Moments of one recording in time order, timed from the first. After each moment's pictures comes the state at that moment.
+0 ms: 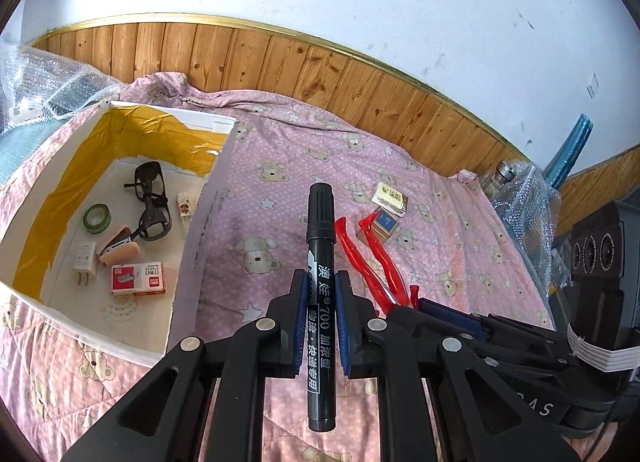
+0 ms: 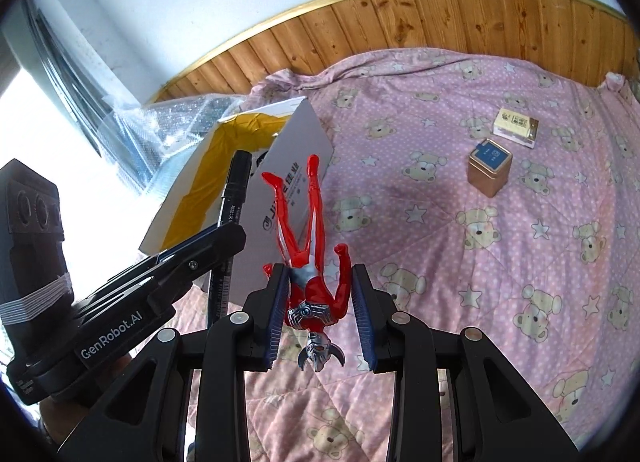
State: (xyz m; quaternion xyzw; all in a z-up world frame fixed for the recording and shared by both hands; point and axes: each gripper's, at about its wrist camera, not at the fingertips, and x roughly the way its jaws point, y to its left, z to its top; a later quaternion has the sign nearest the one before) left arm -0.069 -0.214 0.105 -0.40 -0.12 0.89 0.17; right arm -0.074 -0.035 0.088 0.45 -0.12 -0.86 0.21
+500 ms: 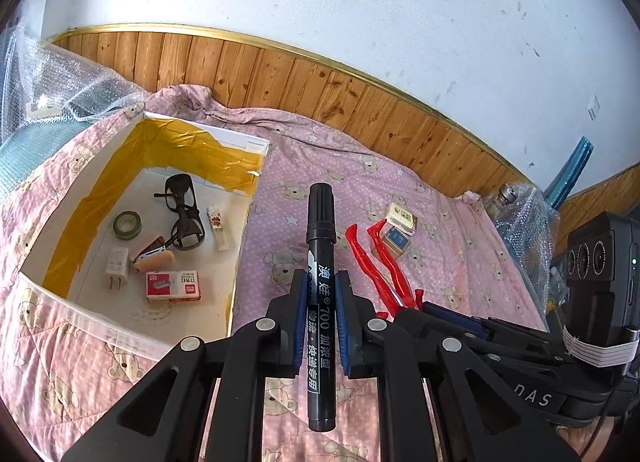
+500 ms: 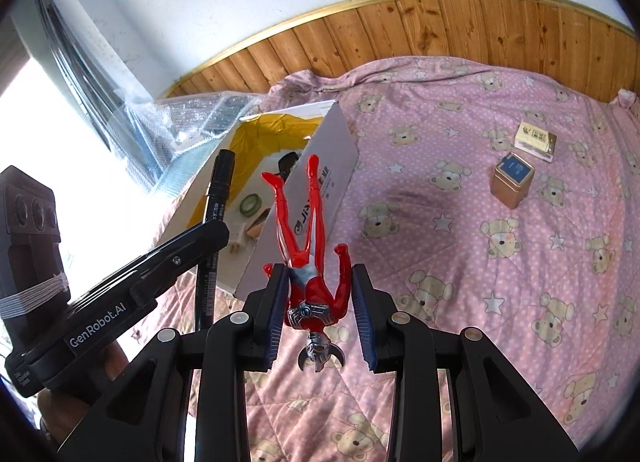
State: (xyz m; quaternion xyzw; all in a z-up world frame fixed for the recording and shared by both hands) left arm -0.060 -0.258 0.122 -0.38 -0.14 0.90 0.16; right arm -0.071 -0.067 0.105 0.45 -0.11 -0.86 0.23
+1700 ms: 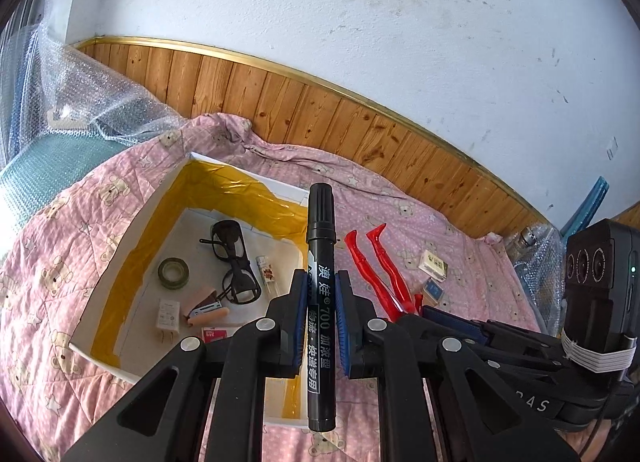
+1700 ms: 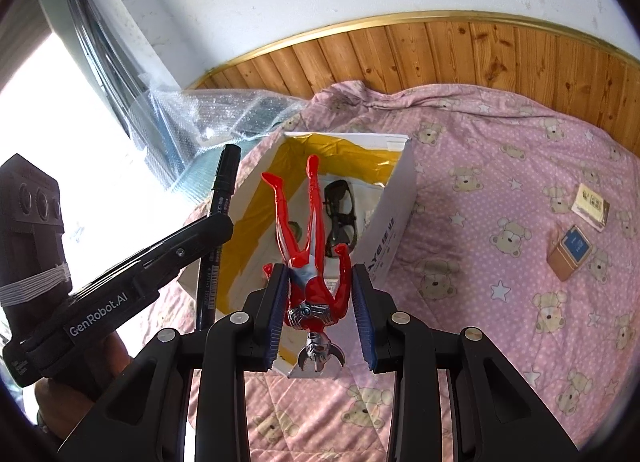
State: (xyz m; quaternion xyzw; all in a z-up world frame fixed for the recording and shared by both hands) left arm -0.111 -0.331 0.145 -0.36 -0.16 0.91 0.12; right arm -0.130 -0.148 0.128 0.43 -0.07 -0.85 0.28
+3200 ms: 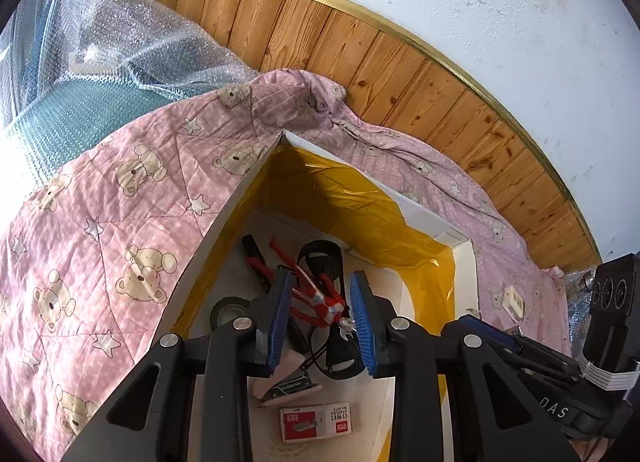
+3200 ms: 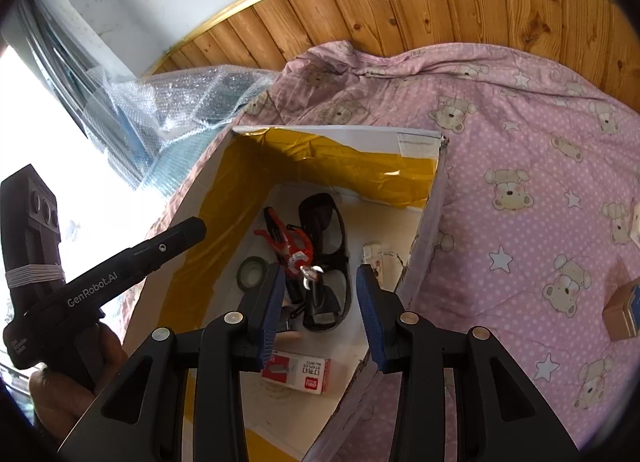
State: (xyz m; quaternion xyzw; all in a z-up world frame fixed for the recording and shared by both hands) left arm -0.243 -0.414 0.061 -0.44 -0.20 0.88 0.03; right arm -0.265 -0.203 0.048 0.50 -0.08 -0.82 0.26
